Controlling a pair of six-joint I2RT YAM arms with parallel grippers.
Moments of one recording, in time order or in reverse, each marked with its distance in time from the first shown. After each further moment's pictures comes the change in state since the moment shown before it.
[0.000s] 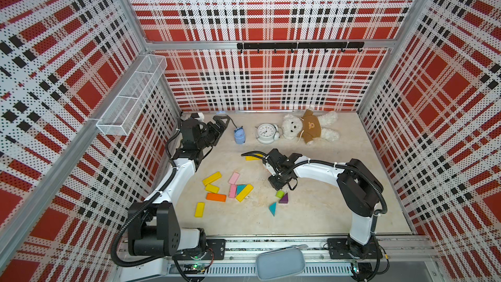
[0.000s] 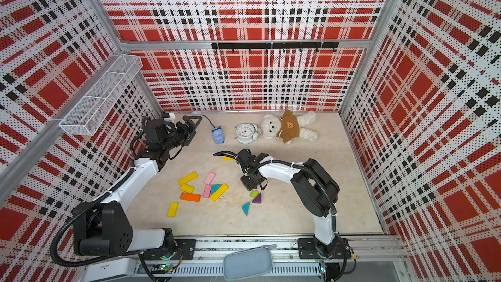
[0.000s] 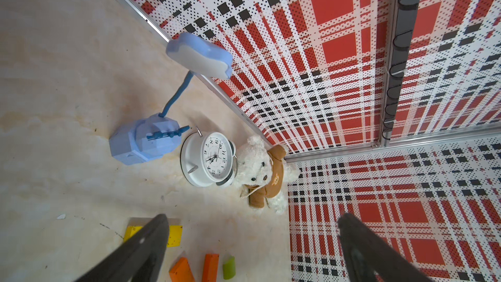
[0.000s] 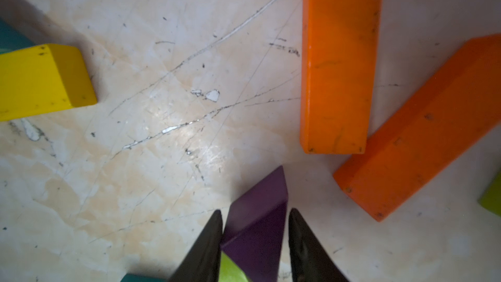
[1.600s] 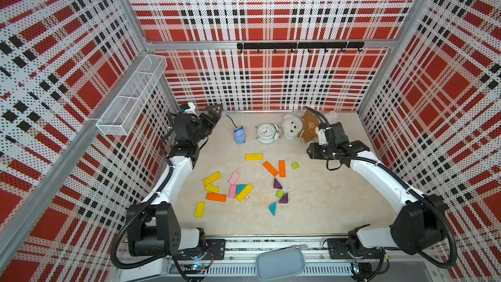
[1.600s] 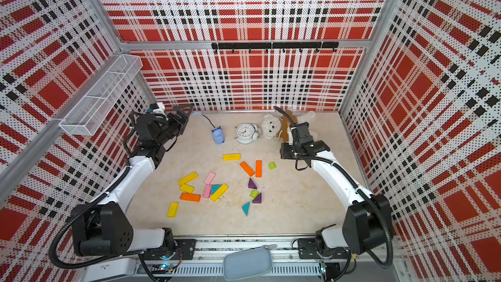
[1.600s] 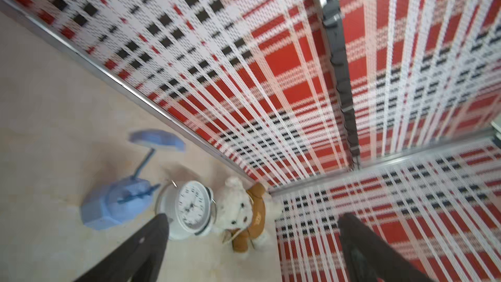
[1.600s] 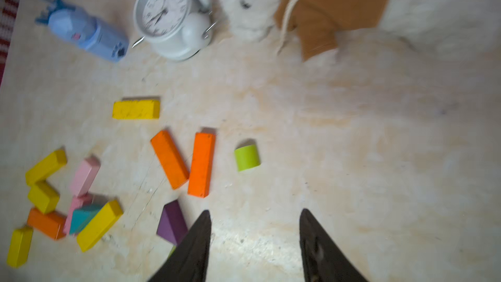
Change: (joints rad) left arm -0.031 -0.010 0.086 0.095 -0.065 0.016; right arm -0.433 -0.480 -0.101 -0.012 -0.038 0.151
